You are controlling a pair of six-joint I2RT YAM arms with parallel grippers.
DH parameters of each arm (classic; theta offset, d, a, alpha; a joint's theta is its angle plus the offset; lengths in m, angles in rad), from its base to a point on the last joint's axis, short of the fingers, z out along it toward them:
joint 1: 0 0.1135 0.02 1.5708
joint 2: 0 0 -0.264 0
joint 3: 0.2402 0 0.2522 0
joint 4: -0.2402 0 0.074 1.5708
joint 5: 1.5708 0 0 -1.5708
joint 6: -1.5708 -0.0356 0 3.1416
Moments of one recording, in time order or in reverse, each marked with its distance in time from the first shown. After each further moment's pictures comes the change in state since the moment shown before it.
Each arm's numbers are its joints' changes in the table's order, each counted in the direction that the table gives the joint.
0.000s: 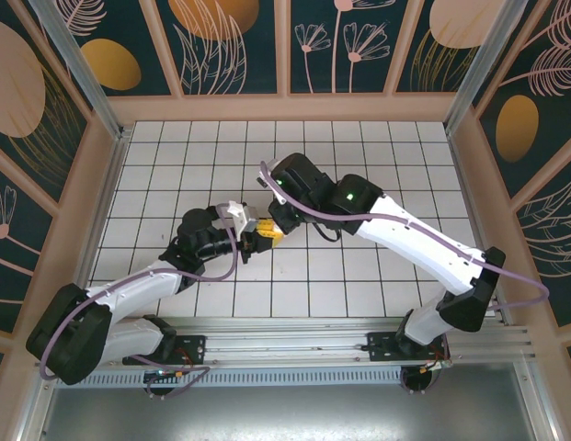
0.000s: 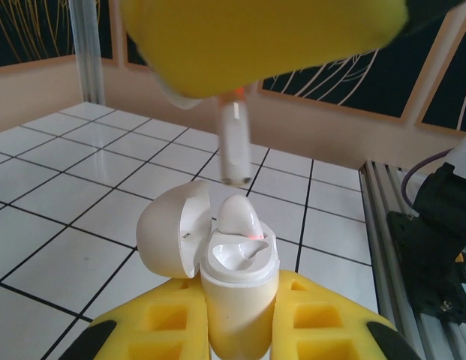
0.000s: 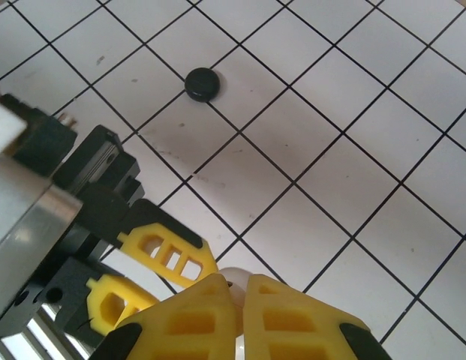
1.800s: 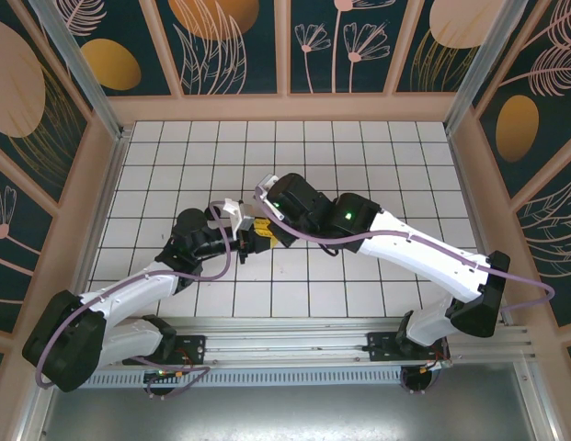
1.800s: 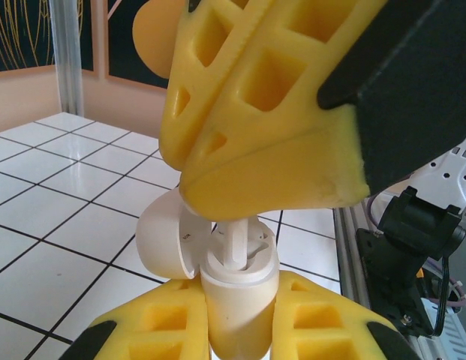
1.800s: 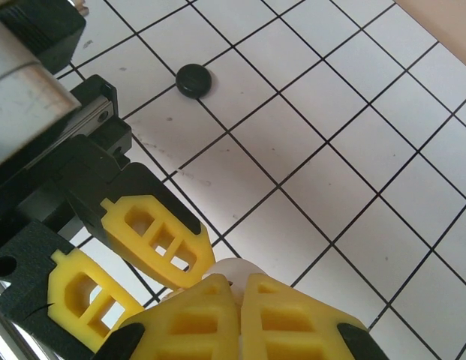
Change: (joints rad) left arm 0.010 0.041 0.006 0.006 0.051 0.082; right arm 0.087 0.053 -0.122 0.081 0.128 0.052
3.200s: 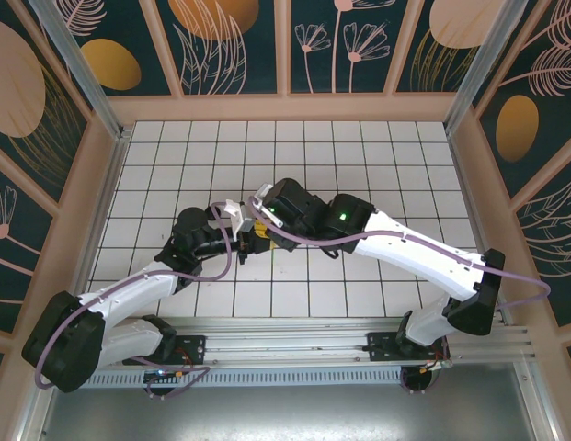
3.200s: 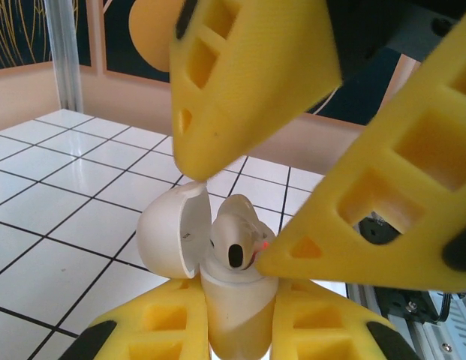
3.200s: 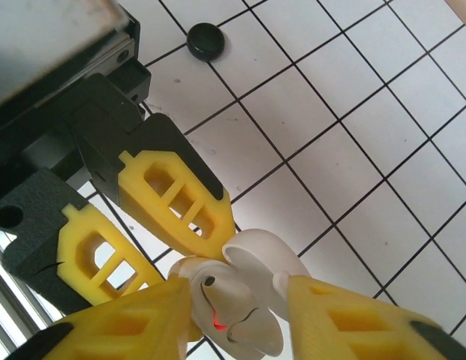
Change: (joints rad) left arm 0.000 0.006 0.007 -0.048 0.011 -0.054; right arm 0.013 -0.021 0.023 -0.079 -0.013 0.048
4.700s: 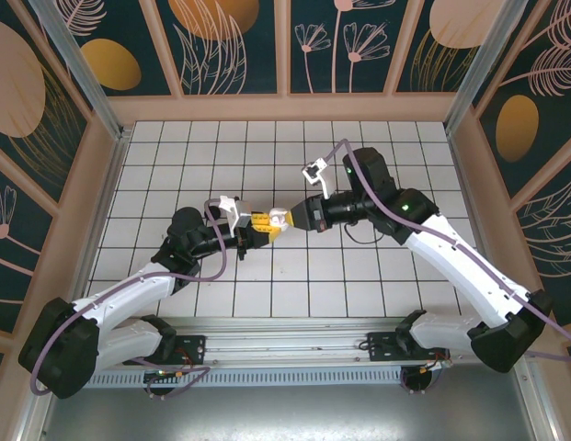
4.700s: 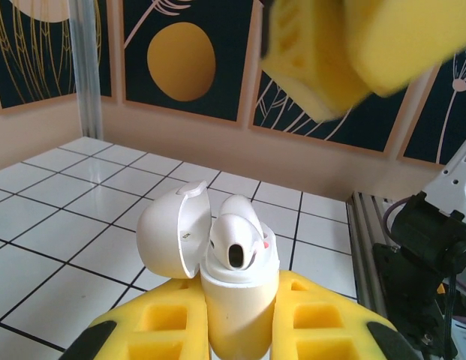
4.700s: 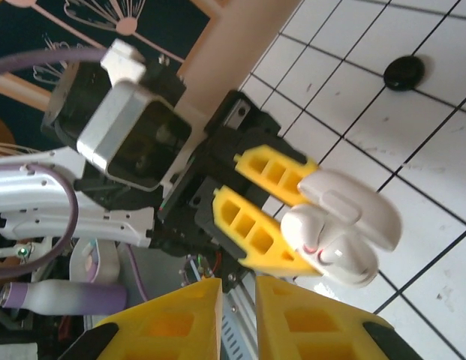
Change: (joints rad) left arm 0.000 0.037 0.014 0.027 -0.049 0.035; right arm -0.419 0.268 -0.297 0.331 -0.953 -0.415
